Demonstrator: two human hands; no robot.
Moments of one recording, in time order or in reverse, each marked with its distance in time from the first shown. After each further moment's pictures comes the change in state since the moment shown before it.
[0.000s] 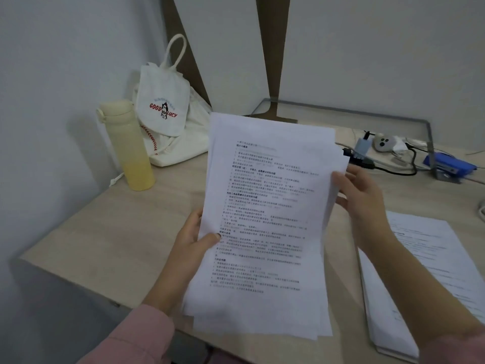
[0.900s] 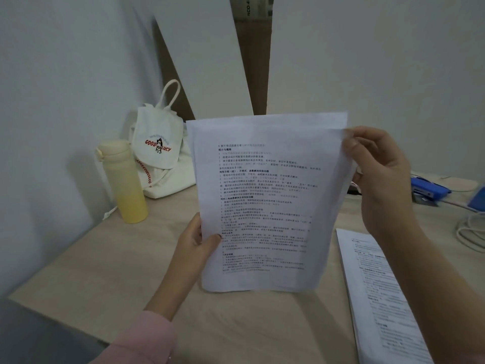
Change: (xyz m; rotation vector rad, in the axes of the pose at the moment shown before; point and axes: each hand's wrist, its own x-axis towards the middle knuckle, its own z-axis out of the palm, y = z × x) left_hand 0.019 0.041 0.020 0.065 -0.007 0.257; right_hand 0.000 -0.100 -0.005 0.145 -0.002 -0.385
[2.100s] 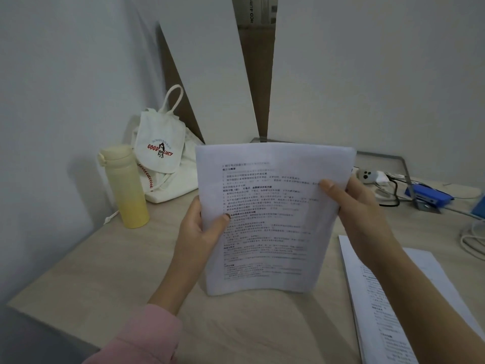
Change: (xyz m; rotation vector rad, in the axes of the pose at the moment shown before) left_hand 0.017 0.020 0.005 -0.058 0.059 0.159; right_hand -0.018 0.031 -0.001 -0.031 -0.192 0.255
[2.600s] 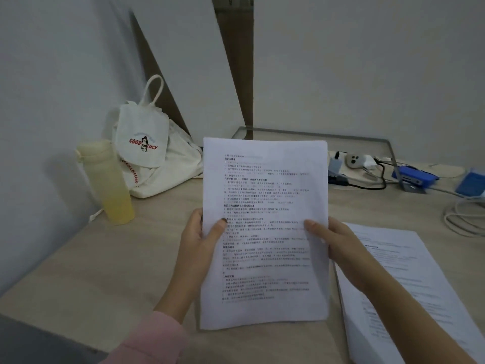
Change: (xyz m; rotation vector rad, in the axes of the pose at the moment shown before) left_hand -0.020 -0.021 0.025 0.020 0.018 -0.242; right_hand -0.035 0.055 -0.032 -0.122 -0.061 0.433
